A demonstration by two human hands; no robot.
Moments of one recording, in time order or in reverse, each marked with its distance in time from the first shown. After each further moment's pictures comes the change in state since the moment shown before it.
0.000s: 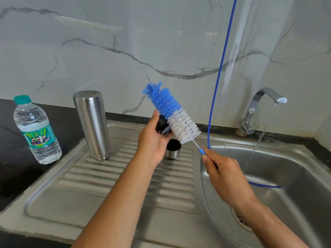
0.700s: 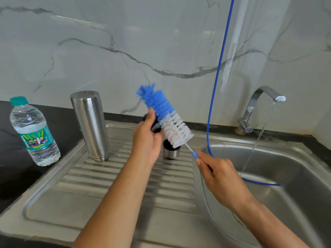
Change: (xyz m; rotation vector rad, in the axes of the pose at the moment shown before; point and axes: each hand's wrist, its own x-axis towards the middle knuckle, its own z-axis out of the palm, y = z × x) left_hand -0.002 0.003 0.008 -0.012 -0.007 0.100; right_hand -0.002 -0.003 0.004 -0.038 -0.036 -0.092
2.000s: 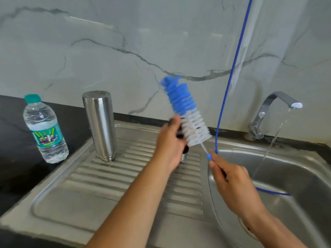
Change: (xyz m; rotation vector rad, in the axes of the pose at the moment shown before) left_hand -0.002 -0.017 0.010 0.023 -0.032 -0.095; right_hand 0.004 0.013 0.010 0.027 0.066 0.079
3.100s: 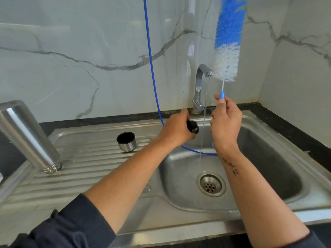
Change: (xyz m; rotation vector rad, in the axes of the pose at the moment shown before) left_hand 0.007 -0.146 0.079 1.770 -0.498 0.391; right_hand 0.032 0.074 -0.100 0.622 0.726 0.313
